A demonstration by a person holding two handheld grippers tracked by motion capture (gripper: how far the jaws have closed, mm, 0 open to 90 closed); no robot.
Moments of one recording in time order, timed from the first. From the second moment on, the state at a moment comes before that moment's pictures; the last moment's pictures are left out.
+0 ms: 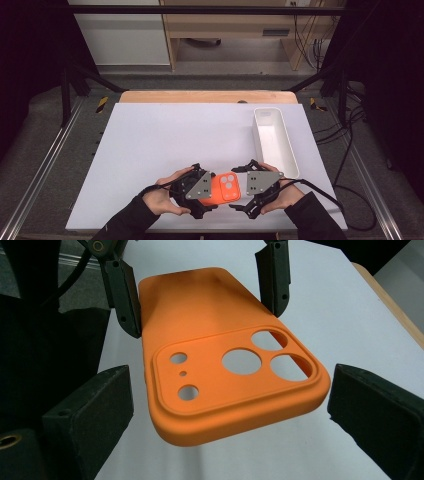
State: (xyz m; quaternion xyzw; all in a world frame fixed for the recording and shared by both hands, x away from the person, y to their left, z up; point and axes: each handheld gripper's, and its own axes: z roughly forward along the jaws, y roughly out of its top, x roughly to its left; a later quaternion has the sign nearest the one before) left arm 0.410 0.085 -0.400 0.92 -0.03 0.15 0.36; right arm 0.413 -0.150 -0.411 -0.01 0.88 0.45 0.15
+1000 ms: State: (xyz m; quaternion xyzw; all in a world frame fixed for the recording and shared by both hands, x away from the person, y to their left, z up) left arm 0.406 0.078 -0.400 0.92 -0.06 0.13 0.37; right arm 0.417 -0.145 -0.419 -0.04 0.88 0.46 0.12
